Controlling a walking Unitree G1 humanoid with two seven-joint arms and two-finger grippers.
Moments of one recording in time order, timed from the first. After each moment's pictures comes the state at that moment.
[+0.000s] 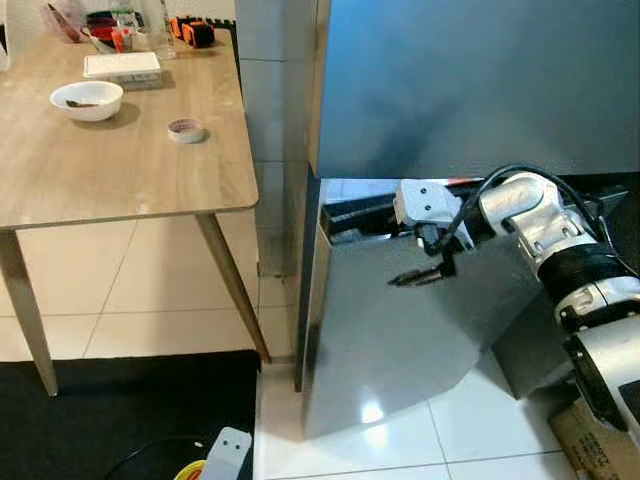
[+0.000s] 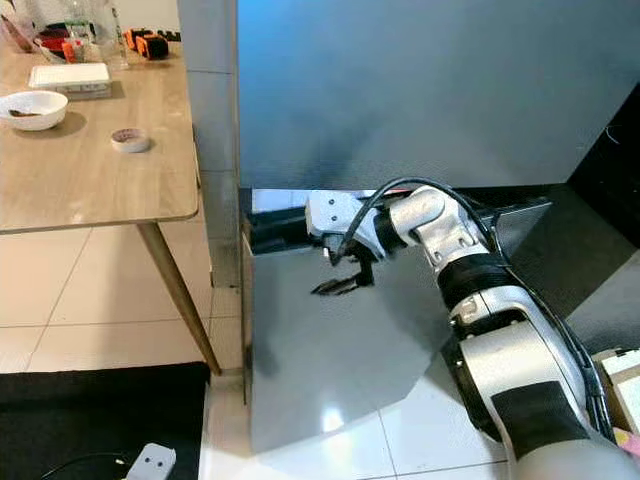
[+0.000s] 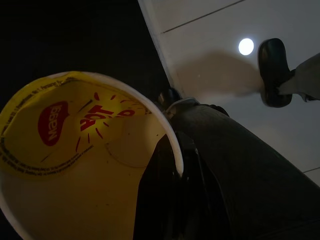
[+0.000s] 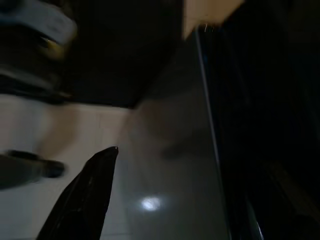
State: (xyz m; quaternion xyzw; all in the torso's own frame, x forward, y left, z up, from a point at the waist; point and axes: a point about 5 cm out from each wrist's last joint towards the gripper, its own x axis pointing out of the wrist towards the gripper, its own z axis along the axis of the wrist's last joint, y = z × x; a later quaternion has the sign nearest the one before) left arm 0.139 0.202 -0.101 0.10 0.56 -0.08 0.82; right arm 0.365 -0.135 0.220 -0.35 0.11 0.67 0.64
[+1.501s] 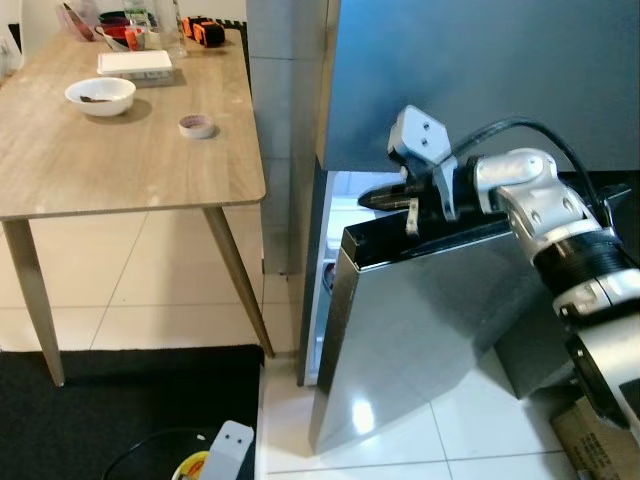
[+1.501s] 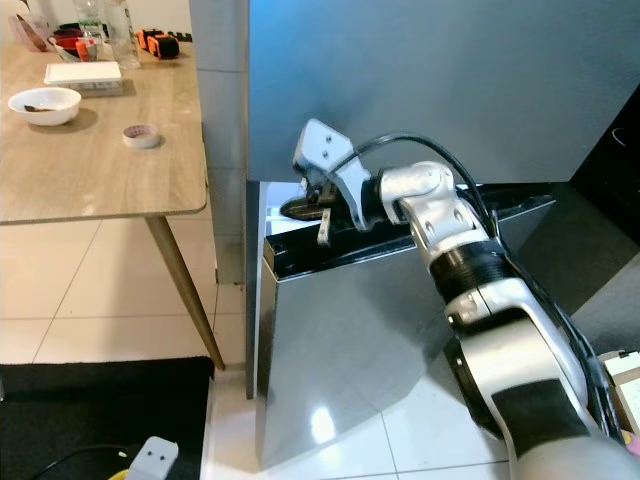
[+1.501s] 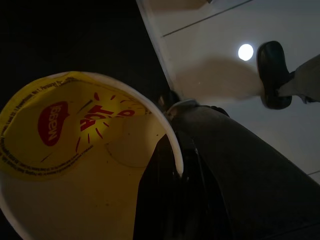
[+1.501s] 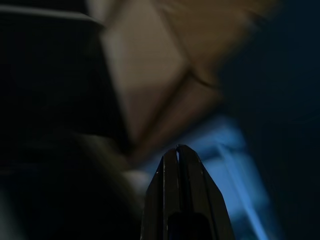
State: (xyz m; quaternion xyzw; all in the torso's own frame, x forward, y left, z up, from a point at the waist) left arm 0.144 0.198 -0.100 0.11 0.55 -0.10 0.82; right arm 0.391 -0.121 0.264 -0.32 0.04 0.49 0.81
